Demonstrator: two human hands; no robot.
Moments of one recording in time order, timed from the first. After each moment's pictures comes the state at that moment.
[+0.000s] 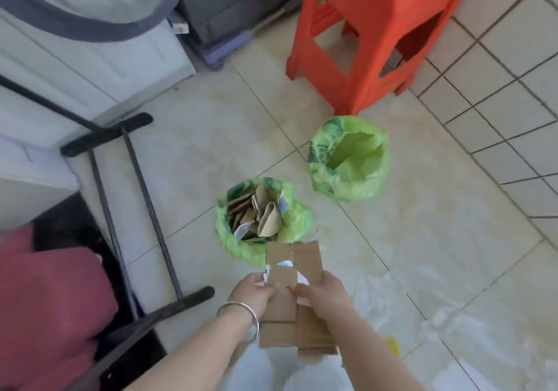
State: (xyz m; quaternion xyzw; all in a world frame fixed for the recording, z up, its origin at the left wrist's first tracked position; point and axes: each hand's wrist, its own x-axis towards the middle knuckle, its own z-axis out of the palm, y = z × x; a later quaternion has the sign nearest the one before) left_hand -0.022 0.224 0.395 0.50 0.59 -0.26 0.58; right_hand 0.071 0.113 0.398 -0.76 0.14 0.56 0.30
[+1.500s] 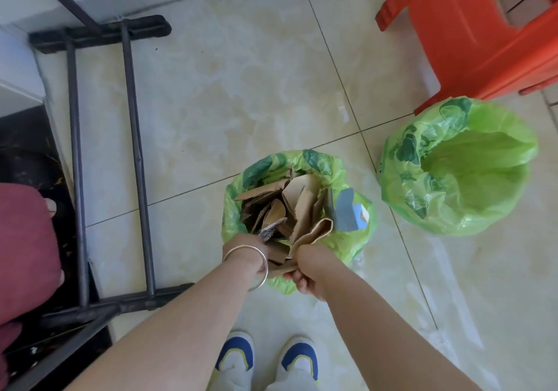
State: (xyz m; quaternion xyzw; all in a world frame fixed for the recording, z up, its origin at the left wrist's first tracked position) left_hand -0.006 0.342 0.166 0.51 0.66 -0.30 0.46; right_hand 0.085 0.270 0.191 -0.68 0.21 0.69 0.16
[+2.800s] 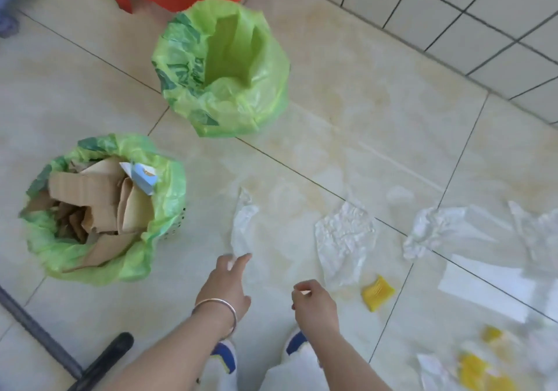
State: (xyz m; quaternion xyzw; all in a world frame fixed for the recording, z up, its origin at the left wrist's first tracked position) left_hand -0.009 0.113 0.160 0.85 0.18 -0.44 0.22; right_hand 0.004 -0.046 0.173 -0.77 0.31 0.46 0.33
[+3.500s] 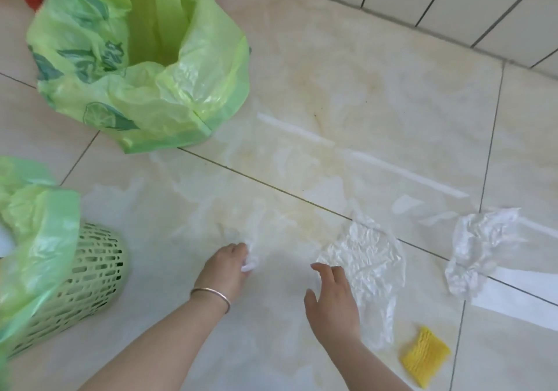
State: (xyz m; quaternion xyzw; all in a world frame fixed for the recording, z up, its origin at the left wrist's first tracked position) left_hand 0.086 0.104 -0.038 0.97 -0.03 -0.20 0.14; right_hand 0.056 -0.088 -0.008 -0.91 0.12 0.30 0.24
